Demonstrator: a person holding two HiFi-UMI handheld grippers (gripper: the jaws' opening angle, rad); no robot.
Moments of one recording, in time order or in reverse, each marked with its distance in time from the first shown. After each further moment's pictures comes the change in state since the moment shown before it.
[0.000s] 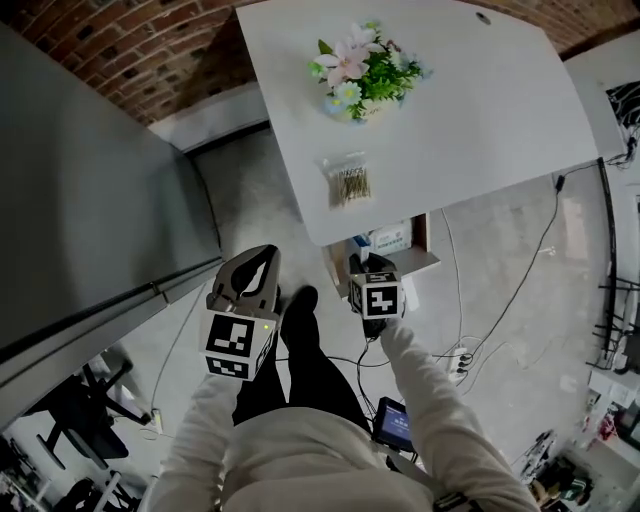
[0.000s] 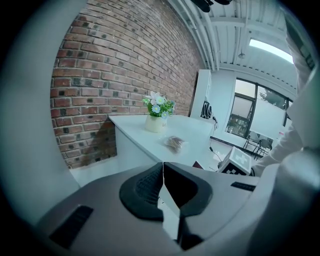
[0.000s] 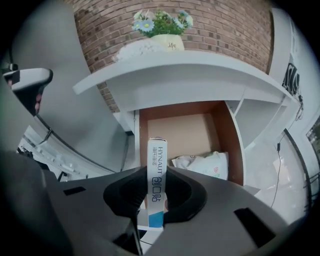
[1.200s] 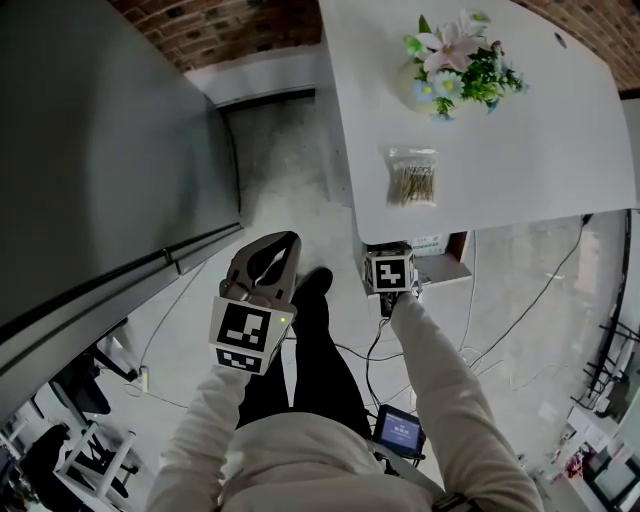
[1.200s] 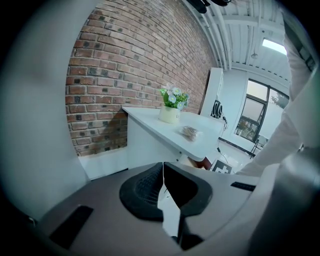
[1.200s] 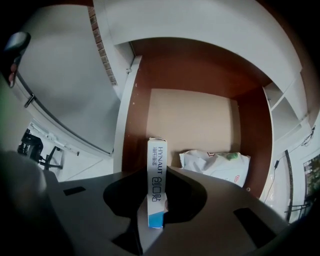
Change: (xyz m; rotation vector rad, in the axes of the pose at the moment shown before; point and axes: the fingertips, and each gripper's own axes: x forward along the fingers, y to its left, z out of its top) left arm -0.001 0.032 -0.041 -0.080 0.033 0.067; right arm 0.097 -0.008 -0.031 -0.205 0.200 -0.048
